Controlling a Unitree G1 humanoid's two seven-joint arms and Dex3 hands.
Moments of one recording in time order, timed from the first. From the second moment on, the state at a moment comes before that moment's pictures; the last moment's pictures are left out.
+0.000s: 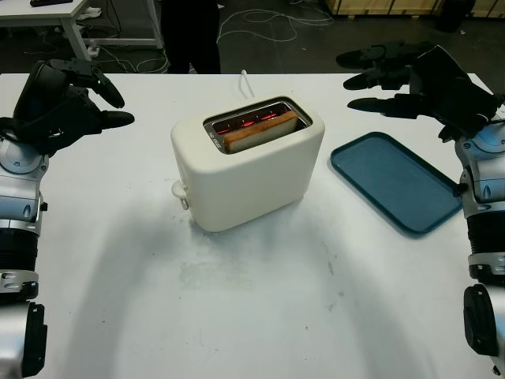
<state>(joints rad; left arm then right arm) -0.63 0.63 0.12 0.44 0.19 -0.17 -0.18 -0.74 -0.57 -0.06 0.40 -0.02 -0.14 0.52</state>
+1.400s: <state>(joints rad) -0.63 0.63 0.12 0.43 0.19 -0.17 -0.17 -0.73 -0.57 -0.06 0.37 -0.02 -0.12 0.52</state>
